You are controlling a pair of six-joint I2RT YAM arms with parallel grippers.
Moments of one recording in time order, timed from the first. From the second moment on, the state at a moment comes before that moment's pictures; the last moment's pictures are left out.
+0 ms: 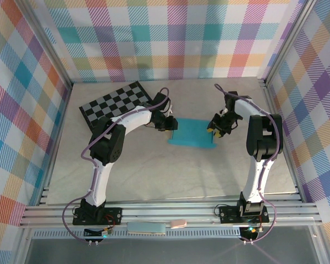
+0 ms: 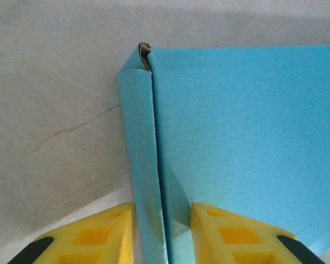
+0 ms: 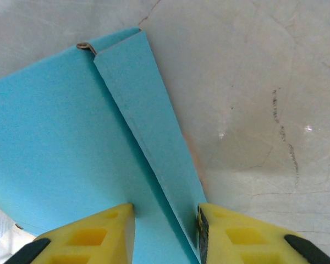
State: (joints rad) left arm -0.54 2.21 1.69 -0.58 0.36 -0.46; right arm 0.07 2.05 1.50 -0.98 -0.45 0.49
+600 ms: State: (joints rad) left arm -0.54 2.20 1.67 -0.55 0.37 -0.55; right arm 0.08 2.06 1.50 -0.98 -0.45 0.49
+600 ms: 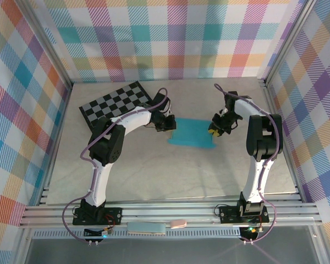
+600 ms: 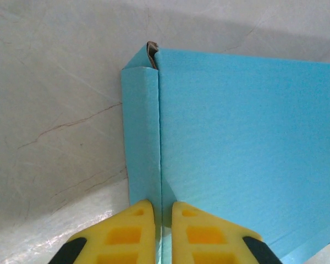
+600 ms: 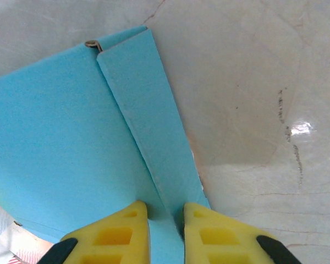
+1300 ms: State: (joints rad) left arm -0.58 1.97 1.35 -0.50 0.28 -0.62; right arm 0.17 1.98 1.38 -0.96 -0.47 0.48
